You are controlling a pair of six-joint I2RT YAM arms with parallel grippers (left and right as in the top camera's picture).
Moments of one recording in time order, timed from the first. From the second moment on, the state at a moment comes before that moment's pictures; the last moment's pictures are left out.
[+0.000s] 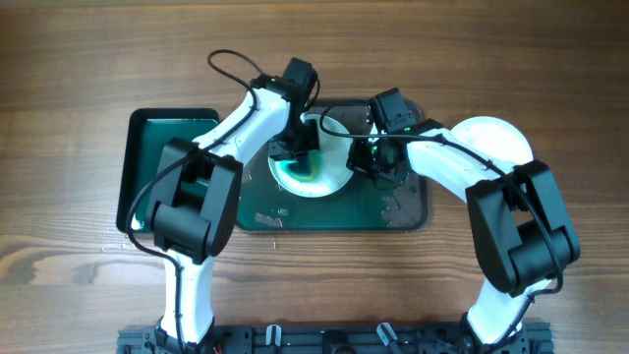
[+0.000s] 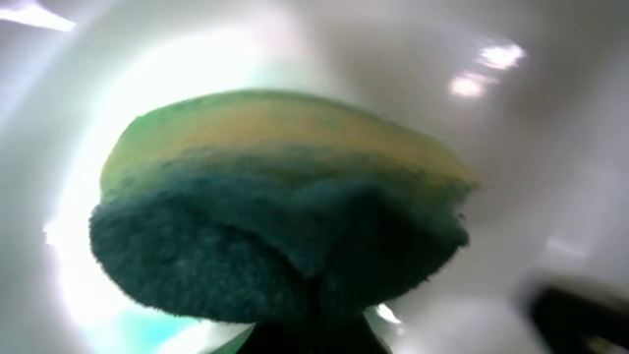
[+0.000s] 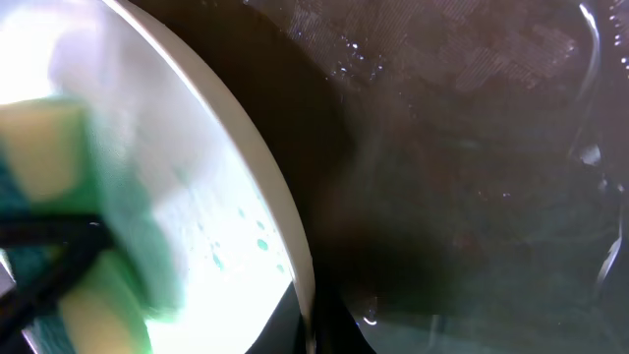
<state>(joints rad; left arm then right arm) -0.43 2.16 1.58 -0.91 0.21 -0.46 0.39 1.93 1.11 -0.43 -0.34 0.69</state>
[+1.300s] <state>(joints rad) -0.22 1.90 1.69 -1.18 0.04 -0.49 0.58 1.45 1.12 -0.73 0.34 0.53</state>
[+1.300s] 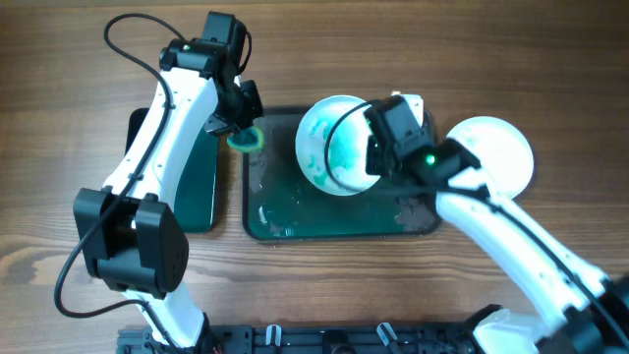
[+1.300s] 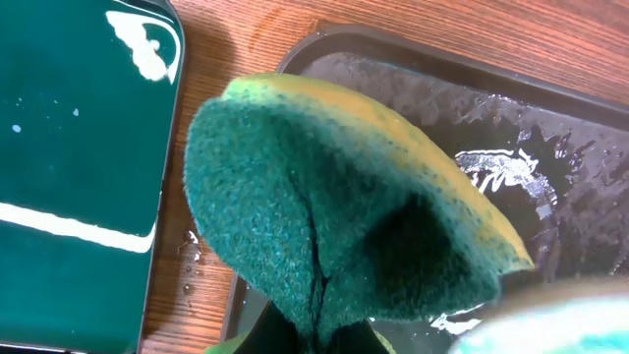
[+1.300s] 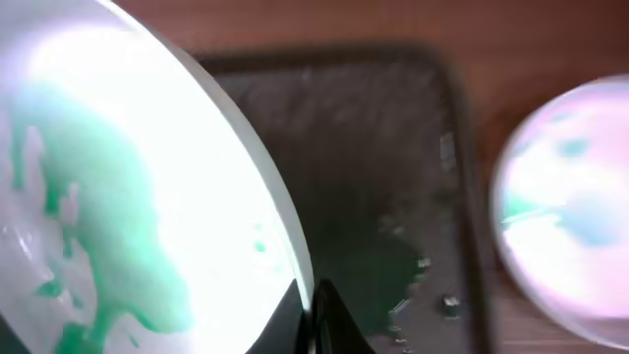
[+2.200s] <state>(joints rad) -0.22 1.90 1.69 -1.18 0.04 -0.49 1.09 1.38 1.12 -0.51 1.42 0.10</state>
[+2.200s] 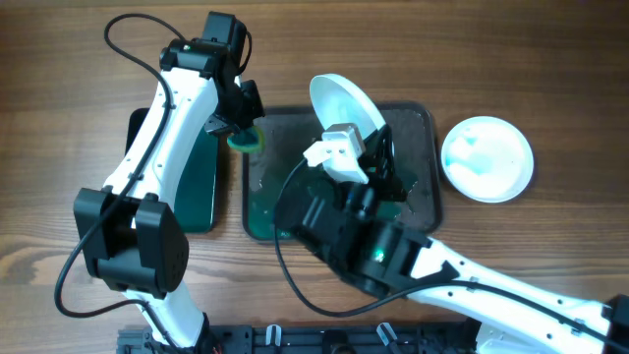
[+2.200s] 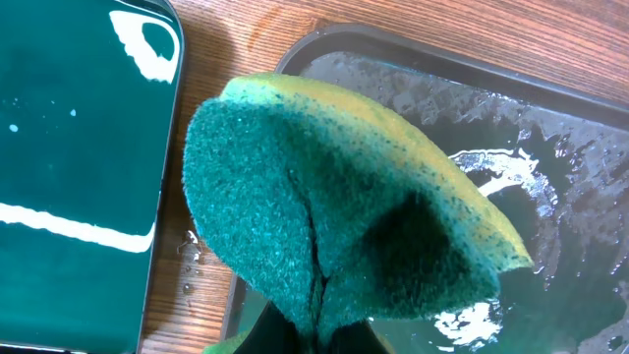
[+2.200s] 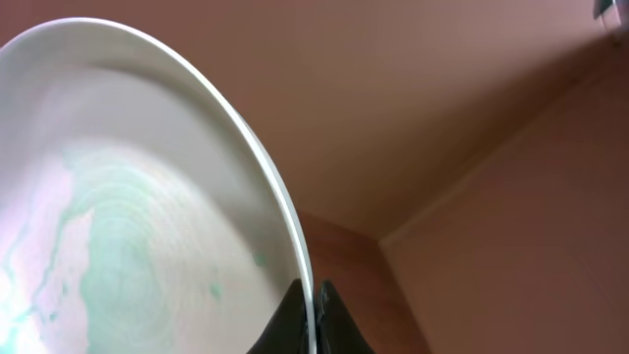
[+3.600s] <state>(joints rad) 0.04 1.77 1.57 -1.26 -0.13 -0.28 -0.19 1.51 1.18 -0.90 -0.31 0.22</state>
